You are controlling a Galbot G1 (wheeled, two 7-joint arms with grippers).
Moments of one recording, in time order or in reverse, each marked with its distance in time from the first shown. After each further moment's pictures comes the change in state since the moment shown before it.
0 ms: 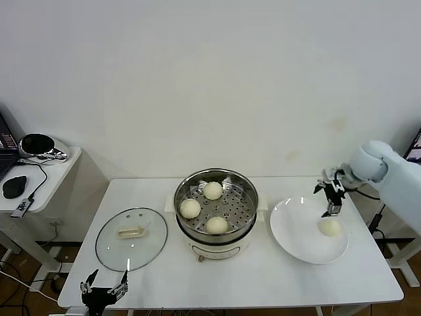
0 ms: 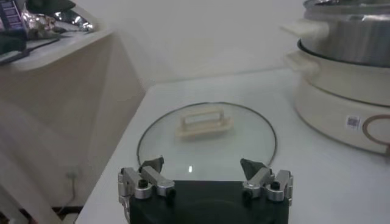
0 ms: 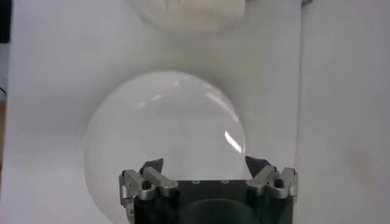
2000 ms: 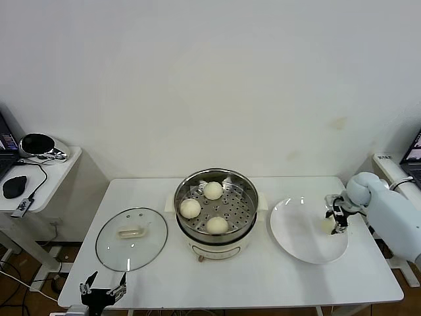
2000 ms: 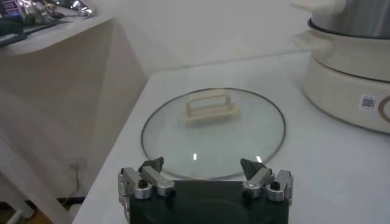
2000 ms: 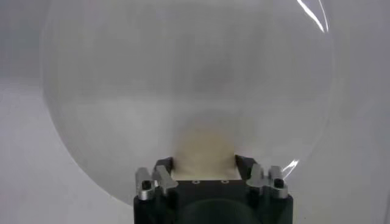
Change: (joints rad) left arm -0.031 0.006 -0.008 0.056 0.015 0.001 0.017; right arm -0.207 0.161 0.189 -0.337 -0.273 0.161 0.065
